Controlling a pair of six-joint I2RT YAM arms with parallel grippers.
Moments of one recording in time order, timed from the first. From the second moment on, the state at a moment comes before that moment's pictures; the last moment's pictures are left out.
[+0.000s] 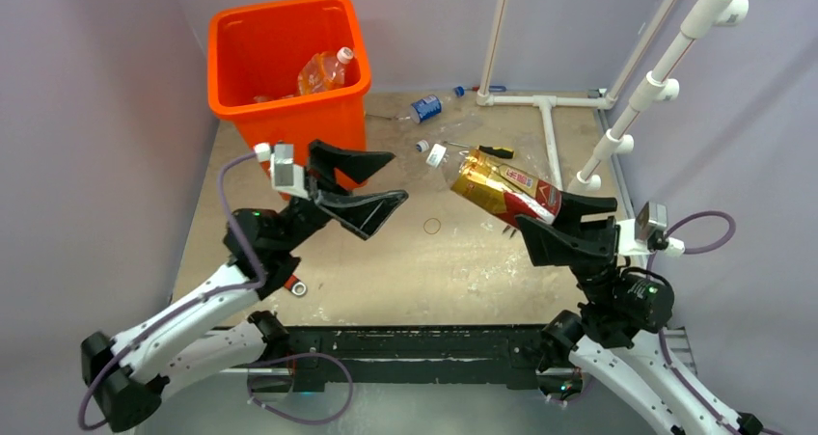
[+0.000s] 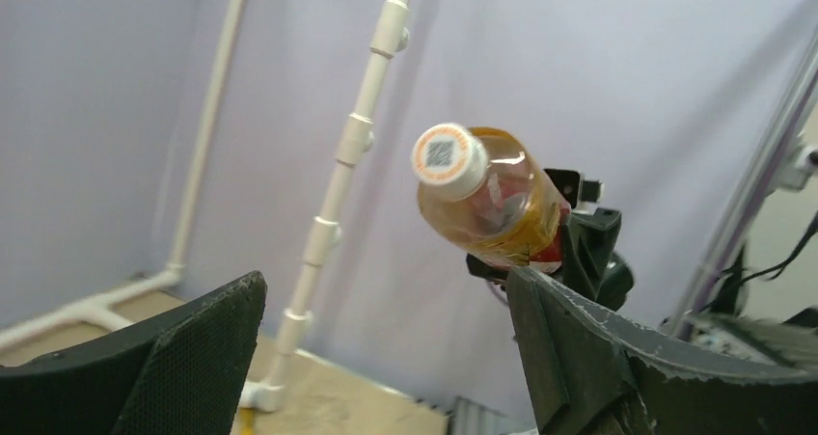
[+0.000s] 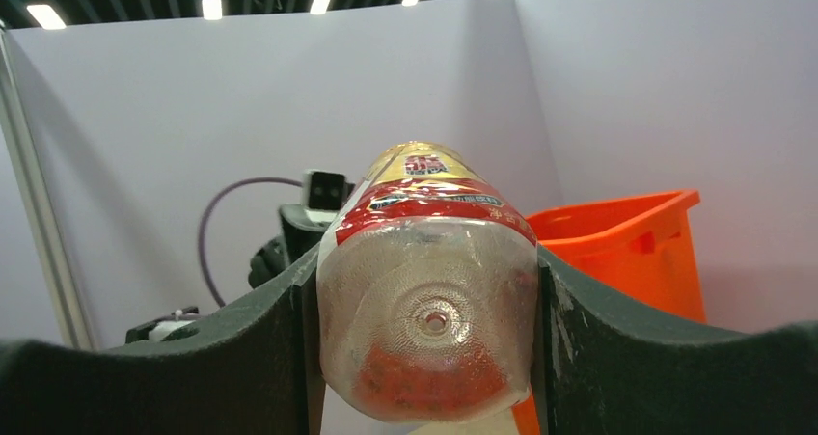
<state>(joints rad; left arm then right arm) -0.79 0.81 0.77 0.65 0.28 -0.48 0.69 0.33 0.51 0.68 -0.13 0.51</state>
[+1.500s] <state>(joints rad) -0.90 1.26 0.85 1.30 0.19 -1.03 0.69 0.50 0.33 1.16 -0.08 0.61</state>
